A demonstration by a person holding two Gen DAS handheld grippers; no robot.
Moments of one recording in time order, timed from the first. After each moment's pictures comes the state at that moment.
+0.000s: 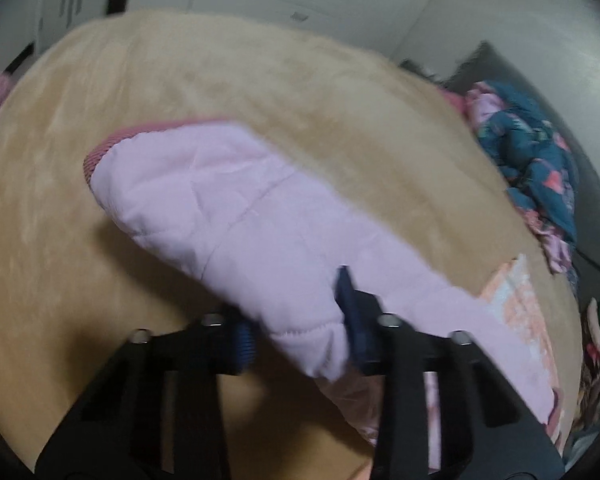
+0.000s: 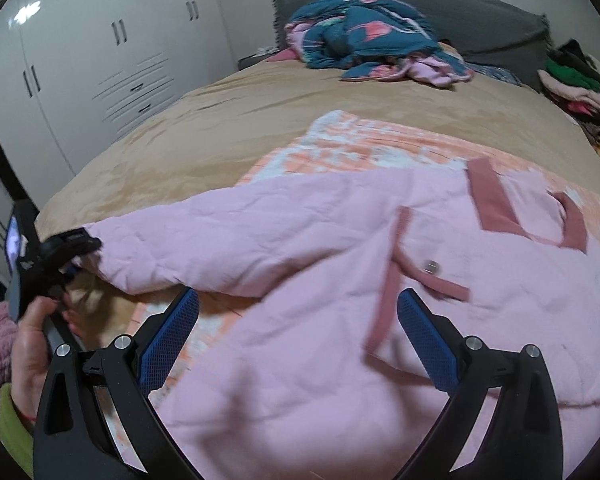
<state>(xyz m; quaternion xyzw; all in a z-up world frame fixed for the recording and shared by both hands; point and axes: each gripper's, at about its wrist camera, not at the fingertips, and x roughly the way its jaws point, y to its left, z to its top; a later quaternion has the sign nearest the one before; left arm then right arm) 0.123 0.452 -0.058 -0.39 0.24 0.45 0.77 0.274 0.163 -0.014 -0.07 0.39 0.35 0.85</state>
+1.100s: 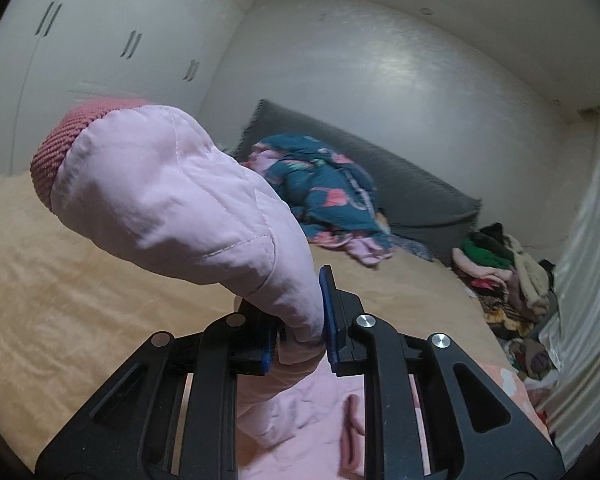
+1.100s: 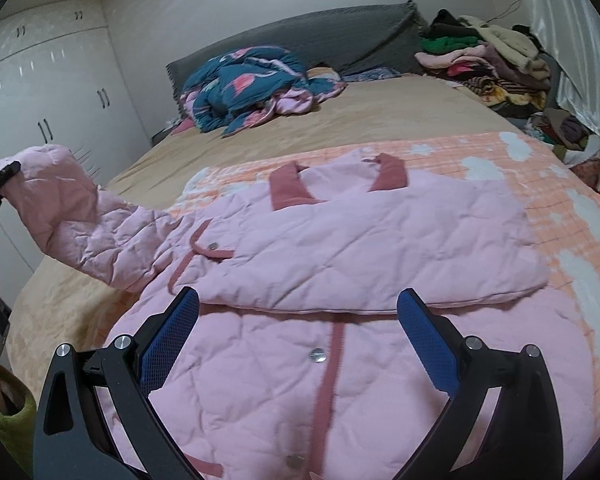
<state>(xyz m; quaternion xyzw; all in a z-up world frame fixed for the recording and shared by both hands) 0.173 0.261 0.118 -0.22 0.08 0.20 0.95 0.248 -0.065 0.010 0.04 0.35 0.21 0.91</state>
